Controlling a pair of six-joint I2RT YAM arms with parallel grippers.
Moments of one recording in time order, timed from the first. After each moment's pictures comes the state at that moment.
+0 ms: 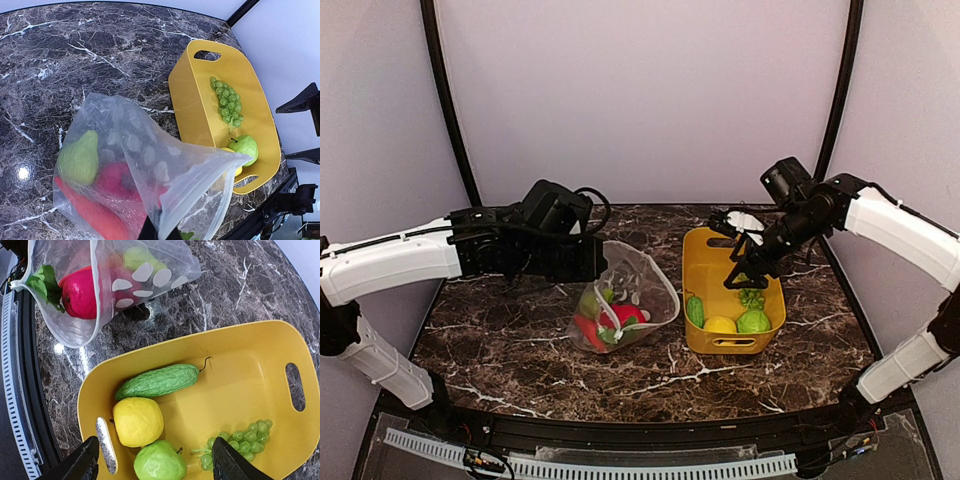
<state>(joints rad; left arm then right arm) -1.00 1.42 1.28 -0.61 -0.24 -0.77 0.57 1.41 1.33 -0.97 -0.41 -0.58</state>
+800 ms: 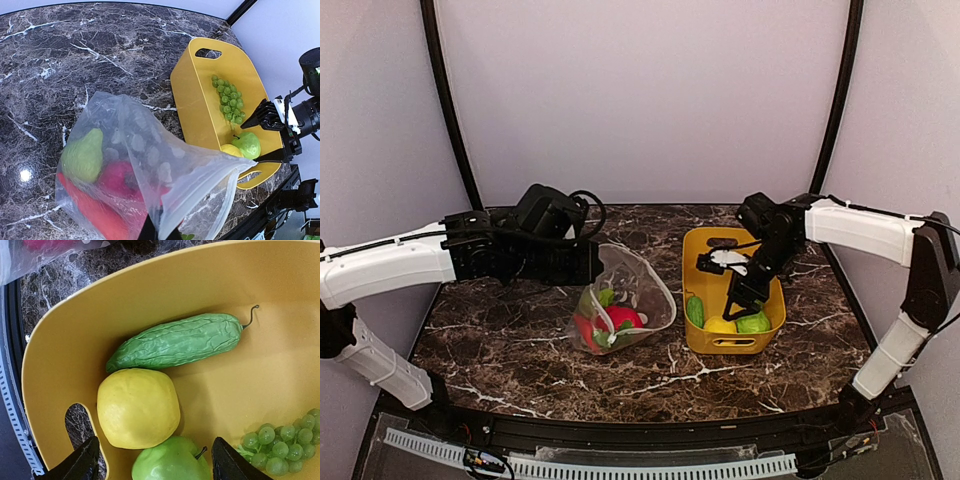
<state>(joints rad) -1.00 1.39 1.24 -0.60 -0.25 -0.76 0.56 1.62 1.25 -1.00 -0.38 -0.64</state>
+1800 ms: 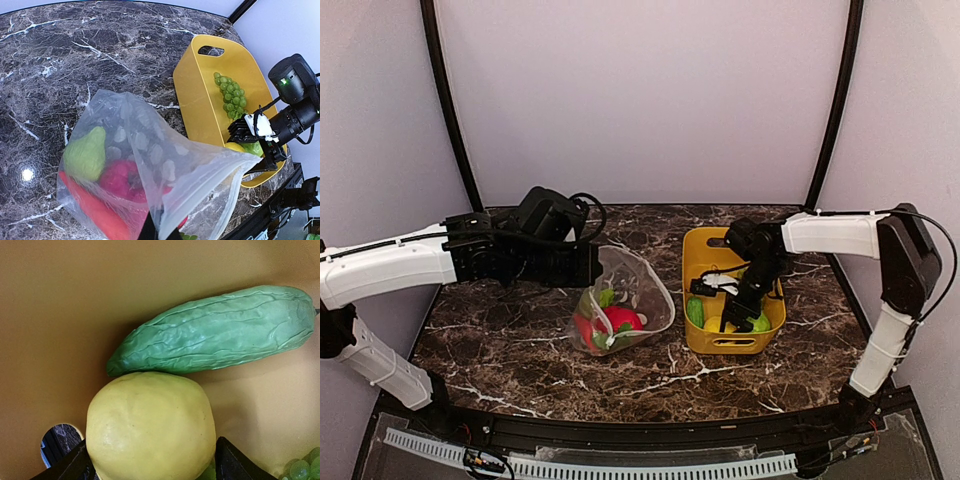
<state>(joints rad) -1.00 1.38 1.23 -0.60 -0.25 -0.75 0.58 1.76 1.20 -0.98 -0.45 -0.64</state>
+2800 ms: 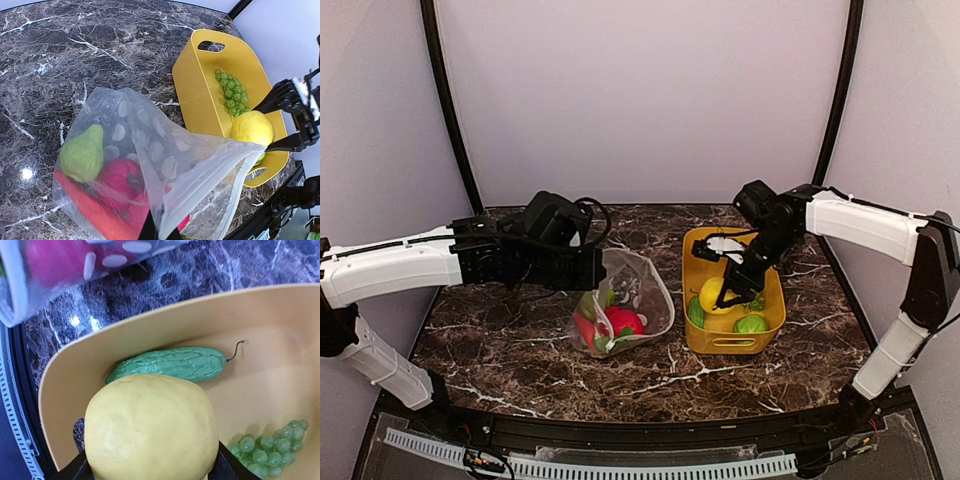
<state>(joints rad) -1.00 1.40 1.21 -0.58 -0.24 -0.75 0.58 1.65 1.30 -0.99 -0.39 -0.62</state>
